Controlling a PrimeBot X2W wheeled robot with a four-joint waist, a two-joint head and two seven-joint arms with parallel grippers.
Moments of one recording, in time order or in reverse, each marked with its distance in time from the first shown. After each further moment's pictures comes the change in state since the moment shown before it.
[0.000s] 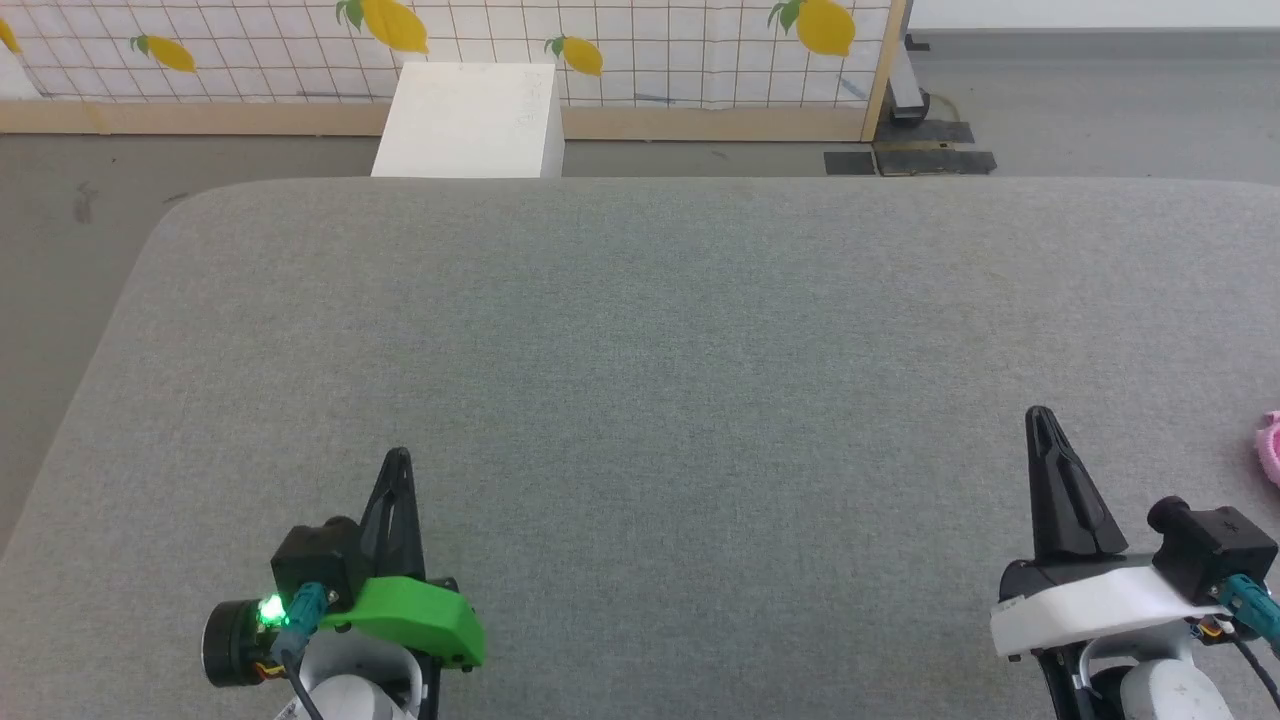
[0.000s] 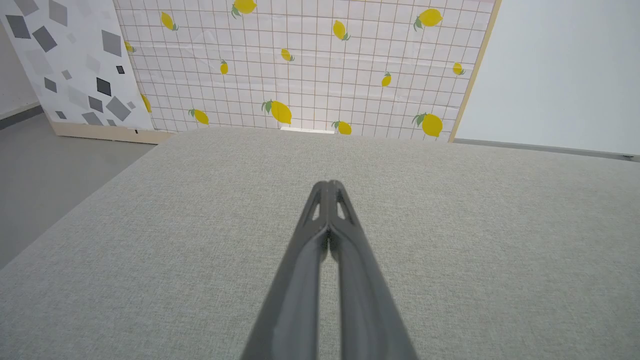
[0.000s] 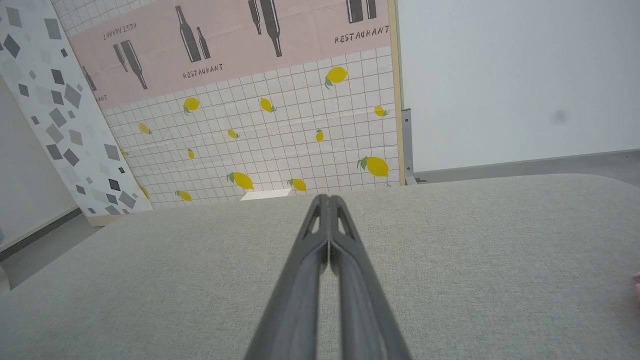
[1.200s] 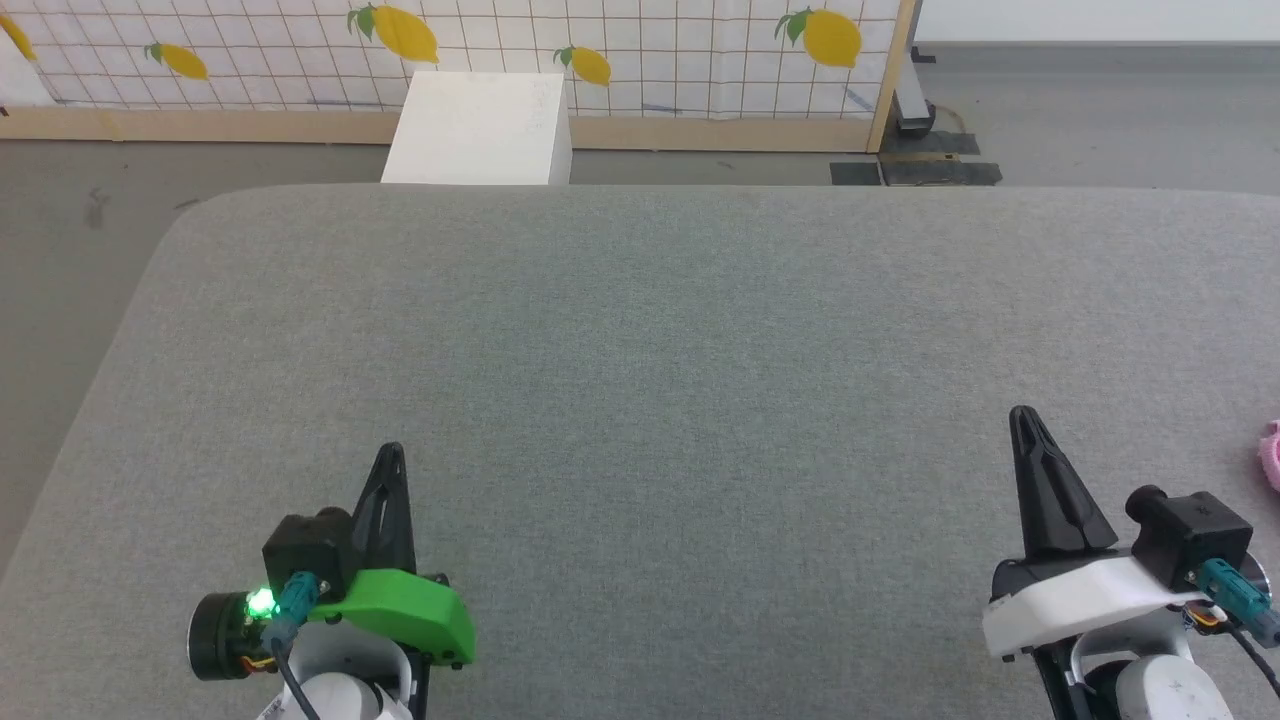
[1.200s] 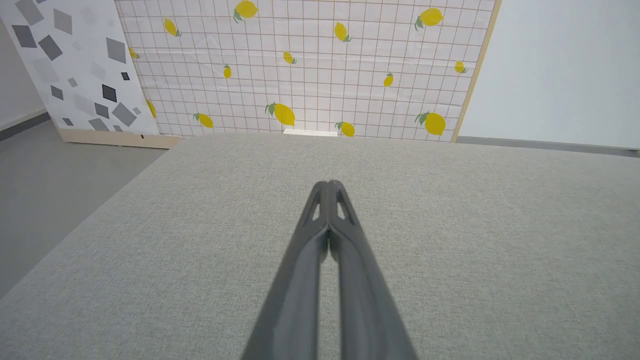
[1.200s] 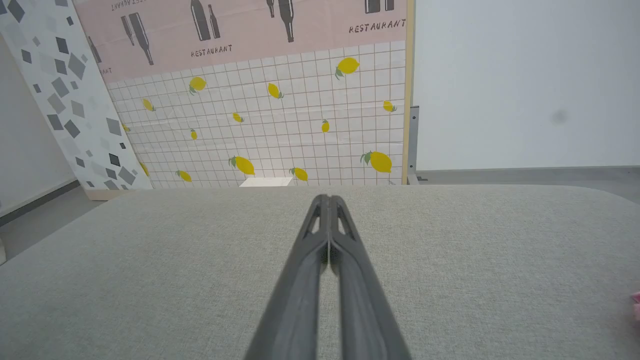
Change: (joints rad) left arm 0.013 -0.003 0.030 -0.060 0.040 -0.026 0.072; right arm 0.000 0.000 0.009 -0.030 -0.065 0.000 0.071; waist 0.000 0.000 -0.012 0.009
